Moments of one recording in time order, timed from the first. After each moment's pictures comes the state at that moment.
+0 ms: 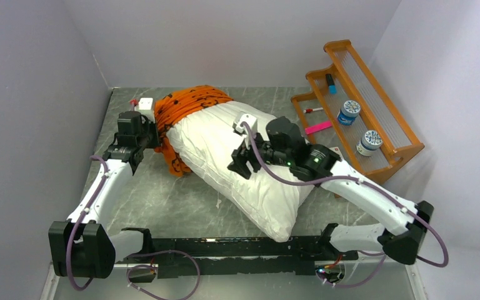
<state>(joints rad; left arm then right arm) -0.06 1.16 0.88 -0.25 0.03 -0.06 0.90 1.16 1.20 -0.47 -0.22 -0.07</state>
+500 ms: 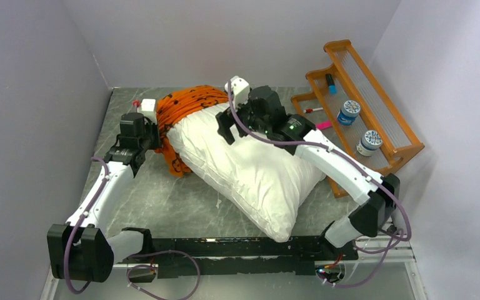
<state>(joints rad) -0.09 1.14 0.87 -0.25 -0.03 -0.04 0.80 1.50 1.53 -0.47 -0.04 -0.02</state>
